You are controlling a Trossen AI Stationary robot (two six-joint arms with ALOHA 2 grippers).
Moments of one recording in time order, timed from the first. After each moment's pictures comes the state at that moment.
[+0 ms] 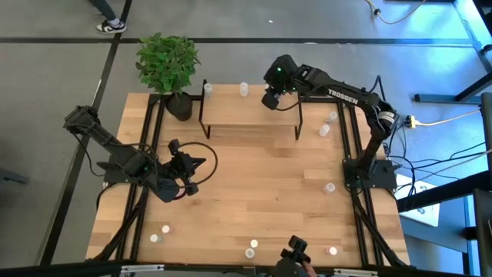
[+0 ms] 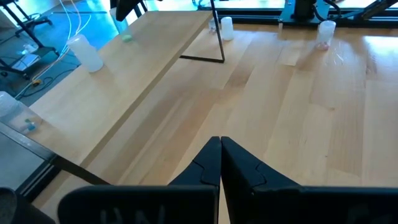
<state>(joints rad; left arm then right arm) -0.60 1.11 0.96 -0.75 -0.98 -0.65 -0.61 1.78 1.59 -0.63 0.08 -0.19</state>
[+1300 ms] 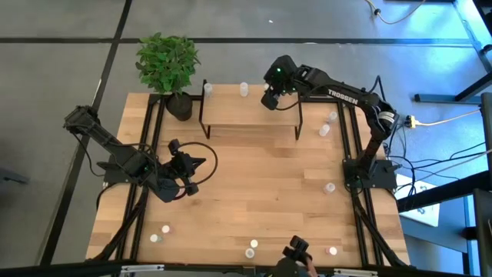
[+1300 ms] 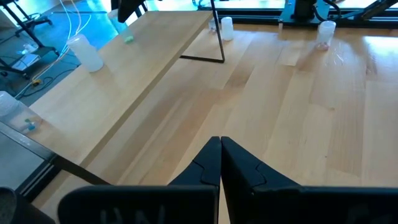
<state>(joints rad) -0.60 1.11 0.96 -0.75 -0.98 -0.65 -0.61 1.78 1.59 -0.63 0.08 -0.14</state>
